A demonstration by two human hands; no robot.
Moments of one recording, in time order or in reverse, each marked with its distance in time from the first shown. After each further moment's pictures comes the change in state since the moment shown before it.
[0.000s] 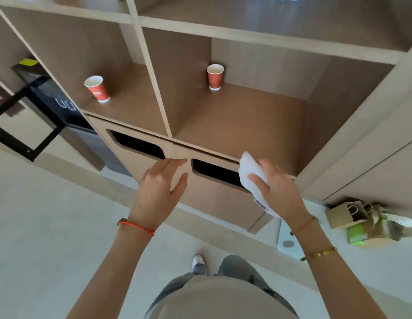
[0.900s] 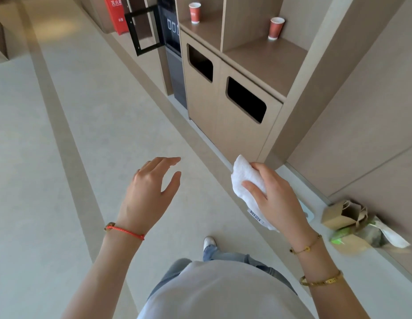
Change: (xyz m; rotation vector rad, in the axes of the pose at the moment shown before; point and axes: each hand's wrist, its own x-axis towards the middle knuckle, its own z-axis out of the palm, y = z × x) left_hand -0.463 0.377 0.069 0.085 0.334 -0.501; right_hand -0.420 0.146 -0.151 0.186 -0.316 -0.446
